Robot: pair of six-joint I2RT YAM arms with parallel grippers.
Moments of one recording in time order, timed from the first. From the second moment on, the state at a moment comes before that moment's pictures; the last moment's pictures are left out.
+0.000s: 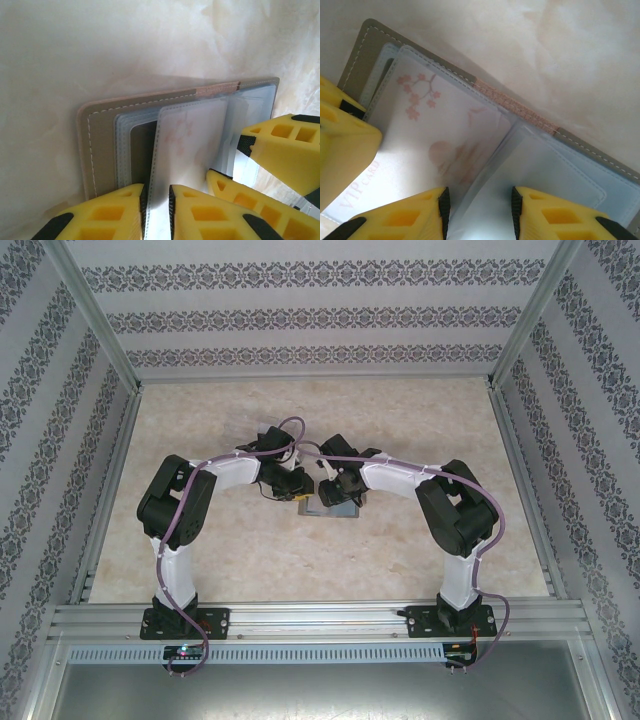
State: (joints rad) left arm -0.44 1.96 1.20 -0.39 0.56 -0.63; right arm 0.64 1.91 1.22 -0.53 -0.09 0.23
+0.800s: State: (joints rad) left arm -0.45 1.96 1.19 -0.37 0.59 -0.65; right arm 0.62 1.57 0.94 -0.28 -0.01 0.32
